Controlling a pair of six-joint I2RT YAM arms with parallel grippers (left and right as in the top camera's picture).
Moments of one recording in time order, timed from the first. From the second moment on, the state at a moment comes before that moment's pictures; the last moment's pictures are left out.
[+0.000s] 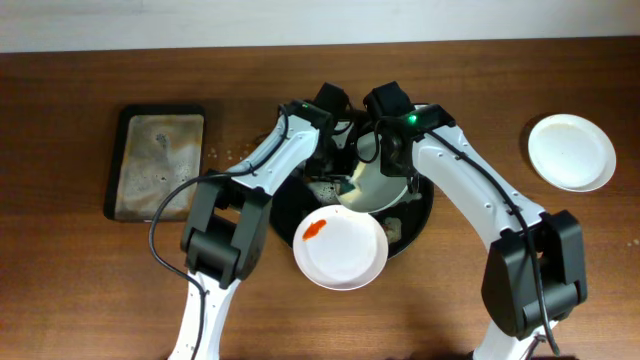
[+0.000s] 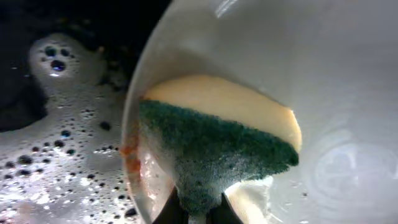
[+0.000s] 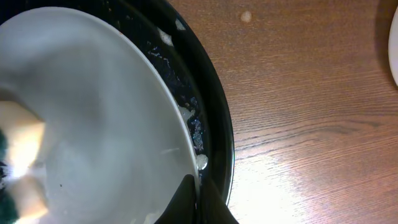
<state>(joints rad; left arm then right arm) -0.50 2.35 1.88 -0.95 0.38 -0.30 0.38 1.90 1.53 -1.02 0.37 0.47</state>
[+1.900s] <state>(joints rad) -0.42 2.35 2.08 -1.09 0.06 -0.30 0.56 1.88 1.73 -1.13 1.03 -0.08</state>
